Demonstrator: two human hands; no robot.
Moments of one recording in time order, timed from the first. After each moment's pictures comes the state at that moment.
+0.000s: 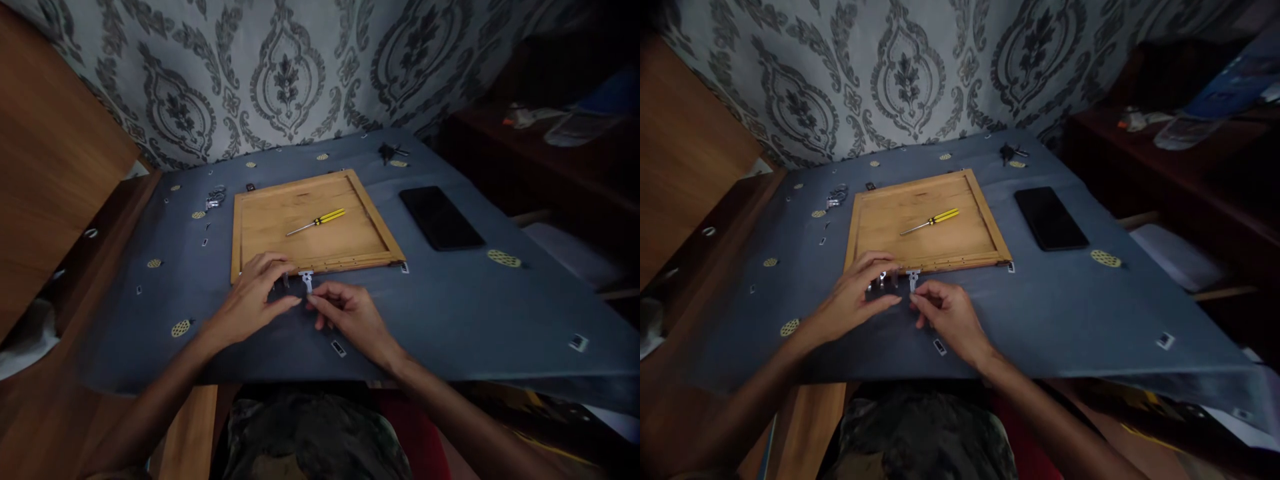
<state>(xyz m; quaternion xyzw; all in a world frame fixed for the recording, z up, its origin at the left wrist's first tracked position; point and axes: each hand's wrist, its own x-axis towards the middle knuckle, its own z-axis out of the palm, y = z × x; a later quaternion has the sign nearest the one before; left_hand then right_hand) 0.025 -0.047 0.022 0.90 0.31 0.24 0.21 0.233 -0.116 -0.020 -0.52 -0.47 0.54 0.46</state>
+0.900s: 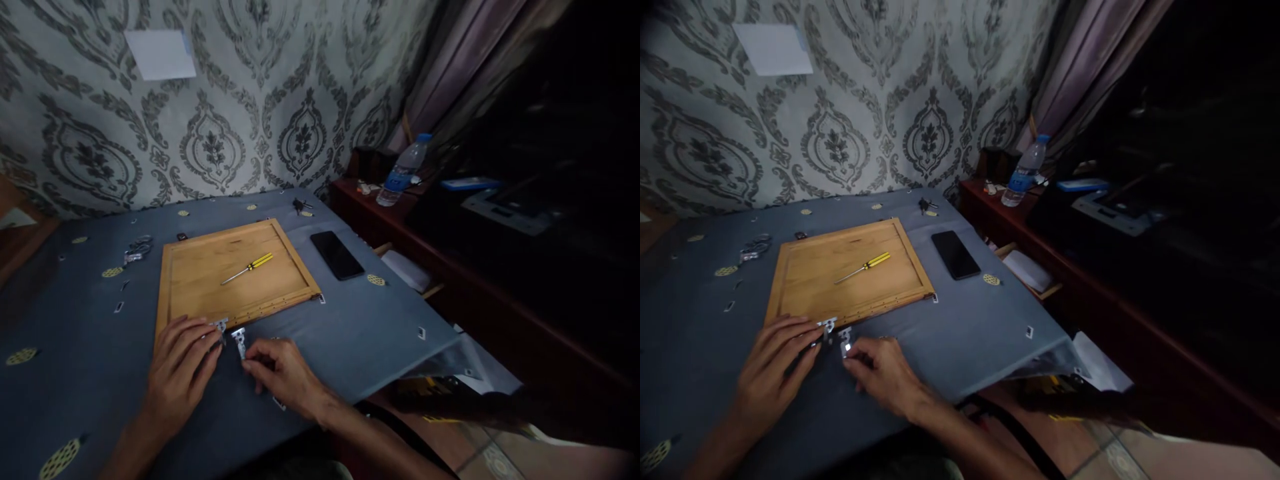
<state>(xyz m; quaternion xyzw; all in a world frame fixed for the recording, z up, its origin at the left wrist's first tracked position) 0.024 -0.048 -0.013 0.89 0.21 0.41 -0.04 0.225 -0.128 -0.025 -0.57 -0.51 0.51 0.39</state>
